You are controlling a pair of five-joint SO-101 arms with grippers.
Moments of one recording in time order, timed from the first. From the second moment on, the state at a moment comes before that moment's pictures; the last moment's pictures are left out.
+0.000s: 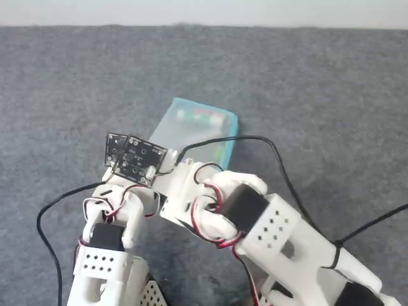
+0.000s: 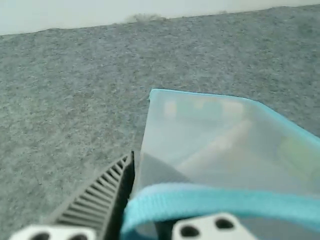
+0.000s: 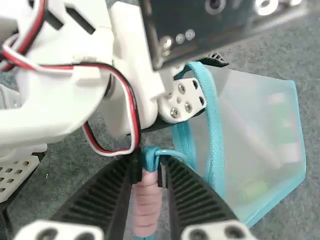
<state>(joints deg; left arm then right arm) 1.8 -75.2 85.1 34.3 3.6 -58.2 -33.5 21.4 72.2 15.9</state>
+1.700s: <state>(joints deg) -0.4 -75.2 85.1 34.3 3.6 -44.9 -48.4 49.6 55.5 30.5</state>
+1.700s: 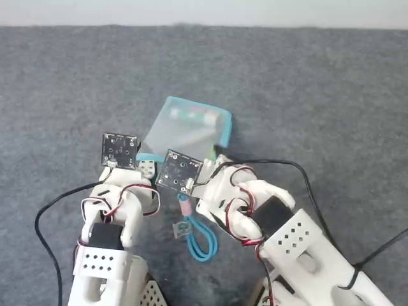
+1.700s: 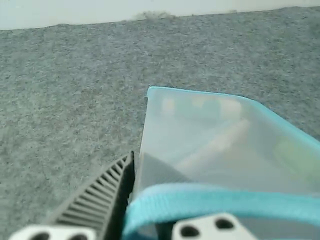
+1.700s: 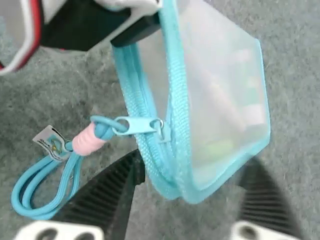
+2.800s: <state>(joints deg) -1.2 -102.1 76.8 55.2 0.6 -29.1 -27.3 47.4 43.2 20.0</state>
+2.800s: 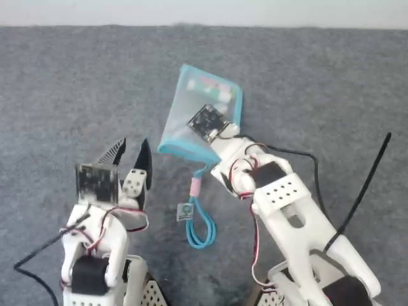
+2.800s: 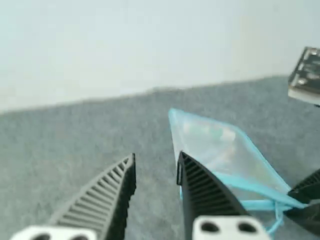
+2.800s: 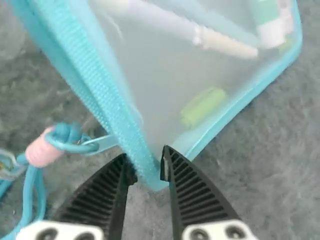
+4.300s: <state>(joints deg) 20.4 -85.8 84.4 45.1 -4.7 -36.8 -45.9 41.6 63.4 14.9</state>
